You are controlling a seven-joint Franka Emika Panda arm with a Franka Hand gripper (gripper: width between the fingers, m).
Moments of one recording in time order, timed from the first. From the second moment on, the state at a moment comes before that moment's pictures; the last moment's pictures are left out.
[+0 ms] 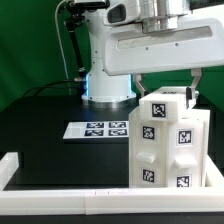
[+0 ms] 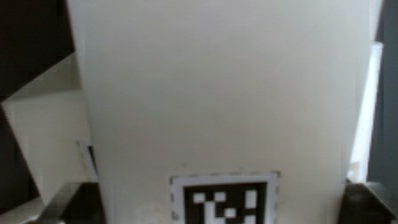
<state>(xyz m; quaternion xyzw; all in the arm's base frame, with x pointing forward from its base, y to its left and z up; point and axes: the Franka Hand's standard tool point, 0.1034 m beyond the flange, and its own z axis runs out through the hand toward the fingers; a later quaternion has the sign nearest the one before) 0.602 0.076 0.154 -0.96 0.25 -0.06 0.06</state>
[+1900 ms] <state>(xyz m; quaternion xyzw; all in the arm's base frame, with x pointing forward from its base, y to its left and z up) 0.604 0.075 0.151 -0.54 0.83 0.01 0.13</state>
